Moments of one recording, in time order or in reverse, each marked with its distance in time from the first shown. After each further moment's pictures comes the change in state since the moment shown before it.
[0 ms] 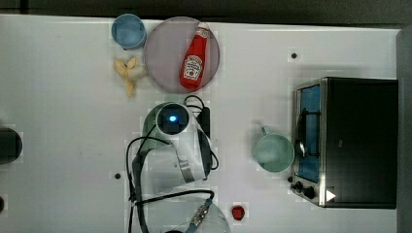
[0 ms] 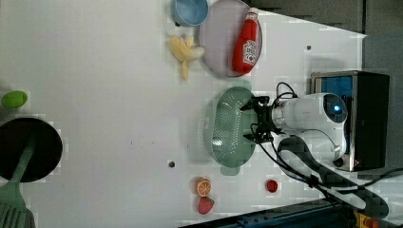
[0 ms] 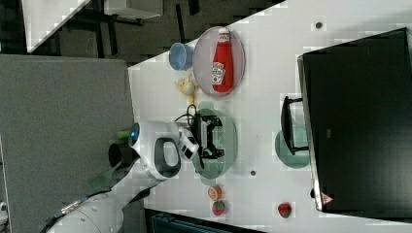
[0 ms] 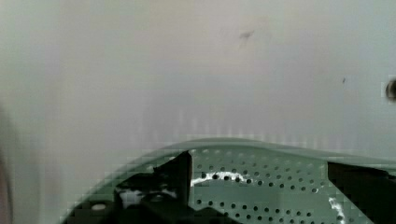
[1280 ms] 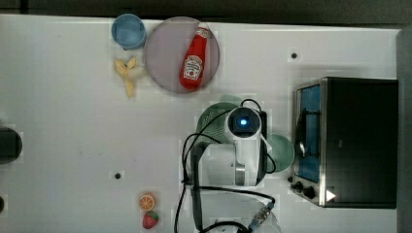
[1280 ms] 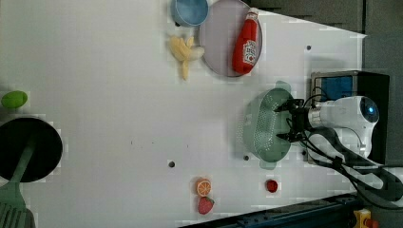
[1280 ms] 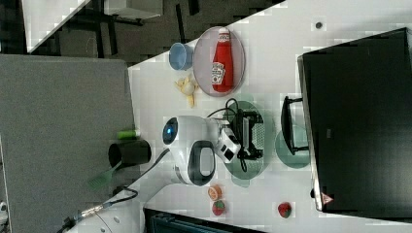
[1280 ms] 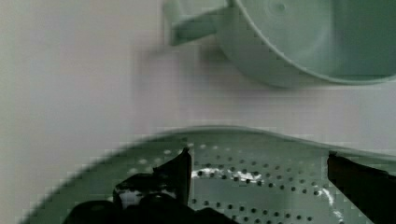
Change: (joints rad) arm -0.048 0.015 -0.250 -0.014 0.013 0.046 -0.253
